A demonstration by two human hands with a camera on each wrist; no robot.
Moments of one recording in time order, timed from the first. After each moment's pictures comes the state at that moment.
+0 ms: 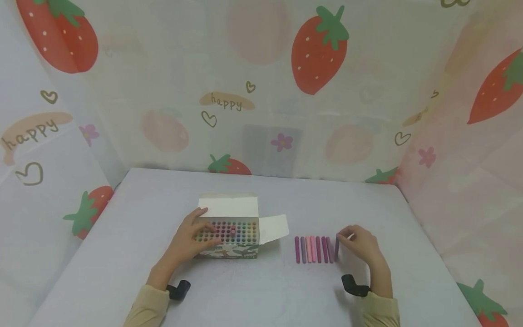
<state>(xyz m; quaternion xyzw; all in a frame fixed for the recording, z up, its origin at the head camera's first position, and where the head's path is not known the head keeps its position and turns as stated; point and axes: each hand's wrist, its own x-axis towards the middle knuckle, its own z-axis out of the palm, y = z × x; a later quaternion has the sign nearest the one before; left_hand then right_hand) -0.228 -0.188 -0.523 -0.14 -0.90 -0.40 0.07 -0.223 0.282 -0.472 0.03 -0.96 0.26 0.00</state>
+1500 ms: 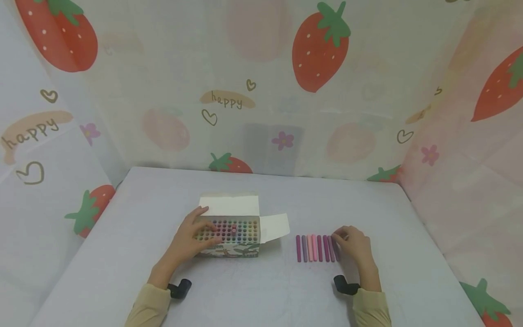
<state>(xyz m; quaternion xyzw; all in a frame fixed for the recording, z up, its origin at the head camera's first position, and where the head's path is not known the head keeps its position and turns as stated) -0.226 -0.187 -0.521 -0.15 -0.90 -0.40 0.08 -0.237 0.271 -0.507 -0.01 -0.97 0.23 0.02</state>
